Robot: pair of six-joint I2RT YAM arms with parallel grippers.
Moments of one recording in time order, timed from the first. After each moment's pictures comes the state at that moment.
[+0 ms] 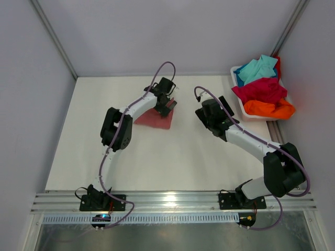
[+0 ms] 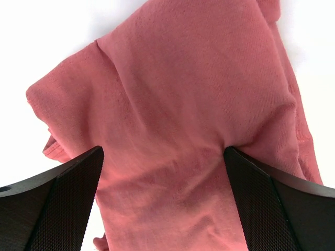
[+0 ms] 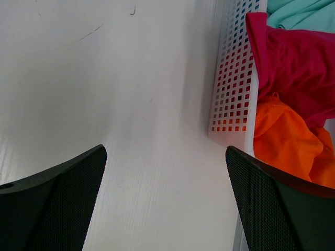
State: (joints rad) left arm -0.56 2.33 1.98 -0.71 -0.25 0.24; right arm 0.49 1.43 0.91 -0.15 0.60 -0.30
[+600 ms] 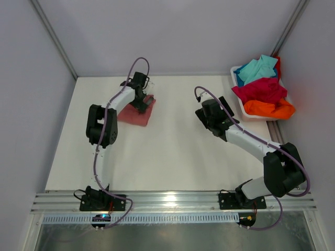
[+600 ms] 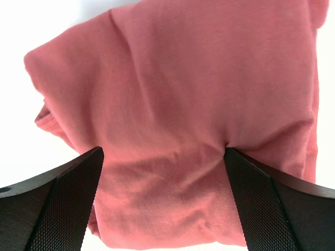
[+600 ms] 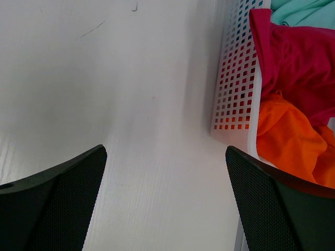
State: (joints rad) left arm -0.33 2.26 1.87 -0.71 -0.22 0.34; right arm 0.49 1.43 0.91 -0.16 0.60 -0.29
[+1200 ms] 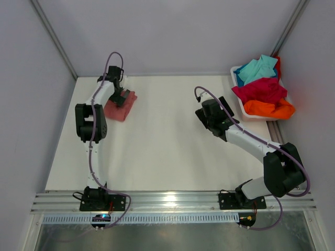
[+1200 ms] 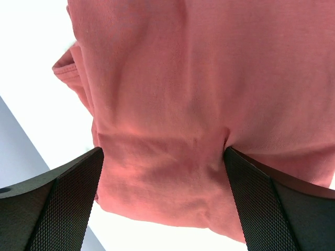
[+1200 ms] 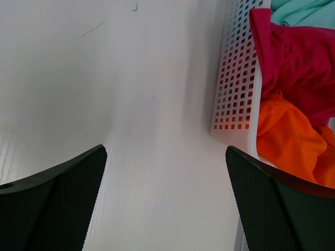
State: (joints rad) left arm -0.08 2.32 2.01 -0.77 -0.27 0.43; right arm 0.49 1.43 0.91 -0.16 0.60 -0.29
